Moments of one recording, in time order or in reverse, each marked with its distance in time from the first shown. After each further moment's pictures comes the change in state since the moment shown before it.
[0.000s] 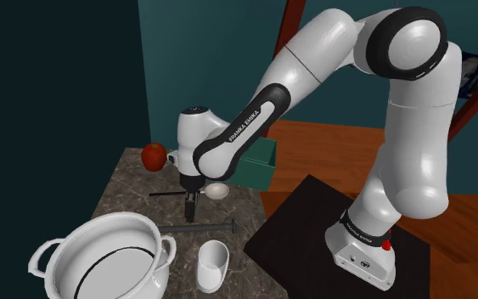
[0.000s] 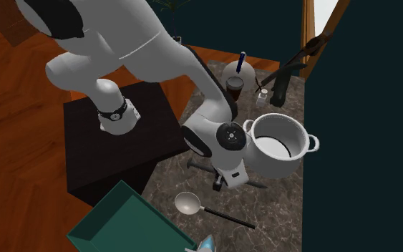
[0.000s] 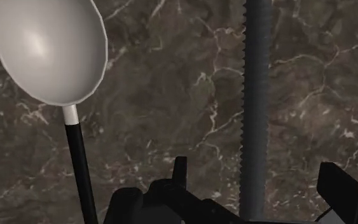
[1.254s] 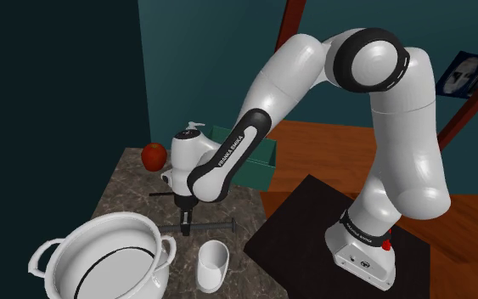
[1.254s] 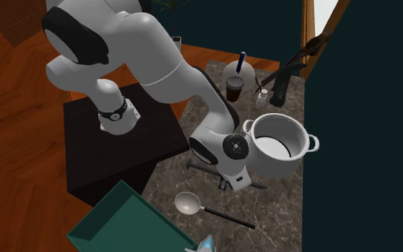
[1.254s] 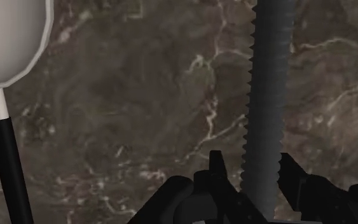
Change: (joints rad) arm 0.045 0.172 -0.013 0.068 -0.040 0.098 -0.004
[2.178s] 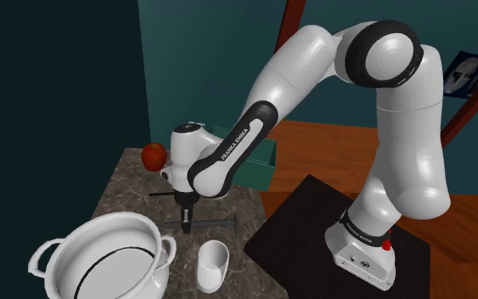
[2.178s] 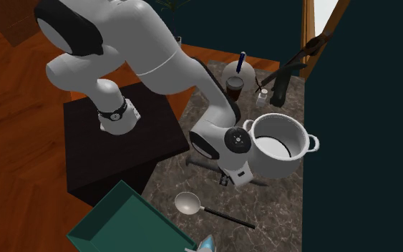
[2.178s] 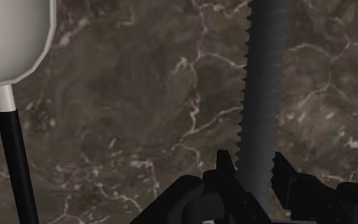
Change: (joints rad) arm -0.006 -0.058 0.020 -0.019 0.013 -0.048 -0.002
